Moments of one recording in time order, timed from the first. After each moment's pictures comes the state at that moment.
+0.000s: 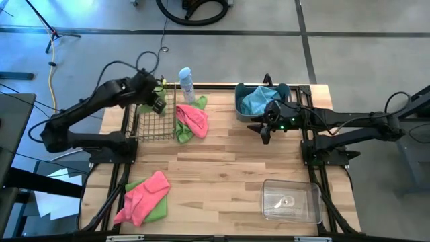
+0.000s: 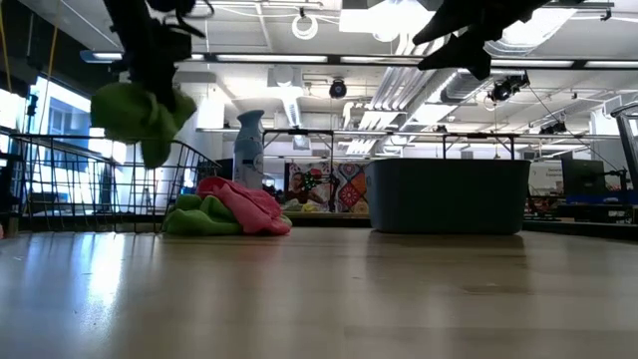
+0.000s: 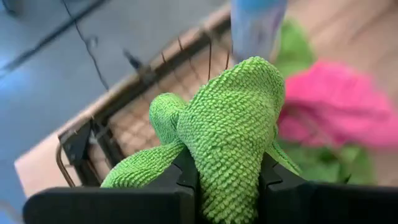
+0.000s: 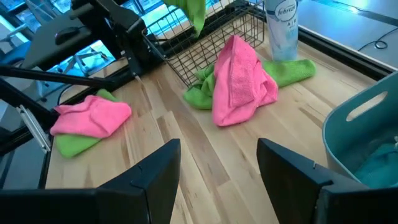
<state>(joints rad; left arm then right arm) 0.65 1.06 1.07 -1.05 -0.32 -0.16 -0.08 0.97 0.82 -0.31 0.10 0.45</state>
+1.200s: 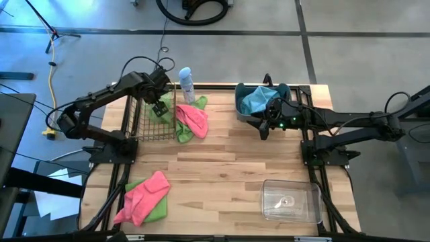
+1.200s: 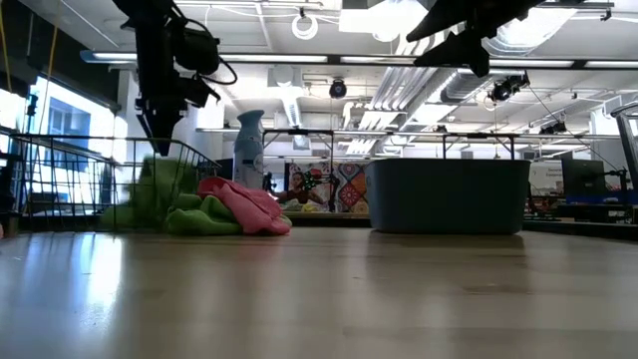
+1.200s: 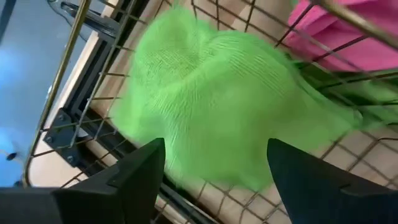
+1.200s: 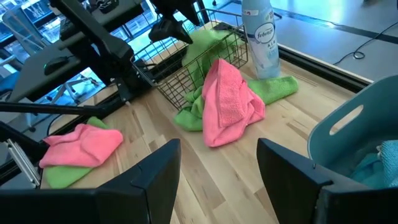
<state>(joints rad) 0.77 1.33 1.07 -1.09 -0.23 0.16 -0.08 0.97 0.82 -0.26 0.19 0.49</state>
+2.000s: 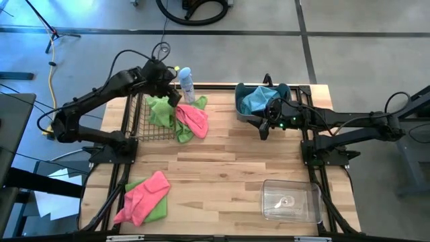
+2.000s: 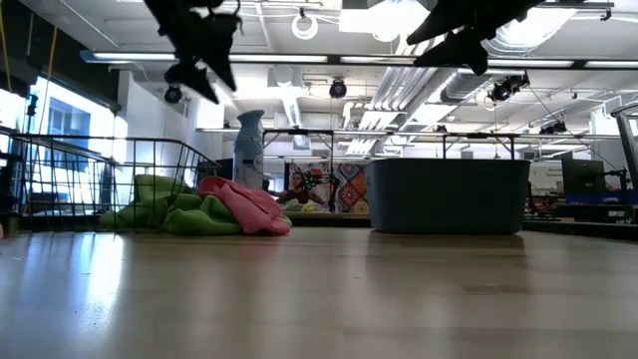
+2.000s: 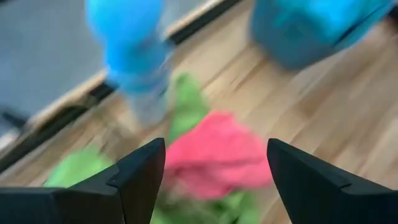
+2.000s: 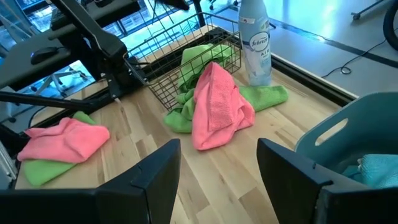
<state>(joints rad) 0.63 1.23 1.23 -0.85 0.02 -0.22 -0.09 0.97 0.82 -0.26 0.22 0.40</state>
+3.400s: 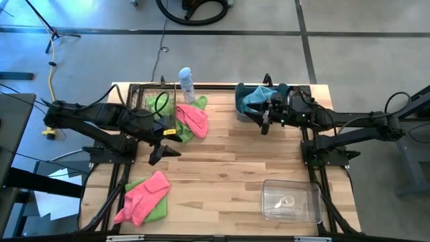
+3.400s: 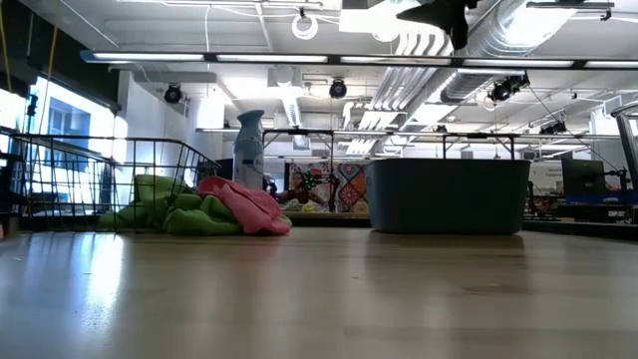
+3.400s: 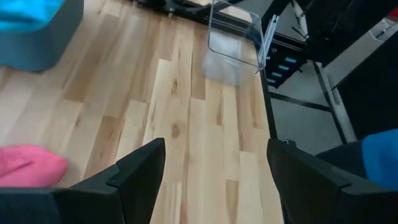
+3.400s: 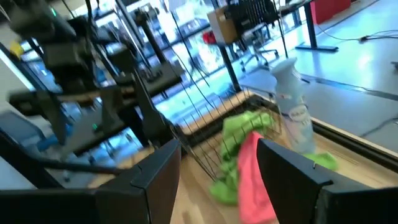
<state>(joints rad) -0.19 1.06 1.22 -0.77 0.01 -0.38 -0.09 0.97 0.82 0.06 0.19 0.44</state>
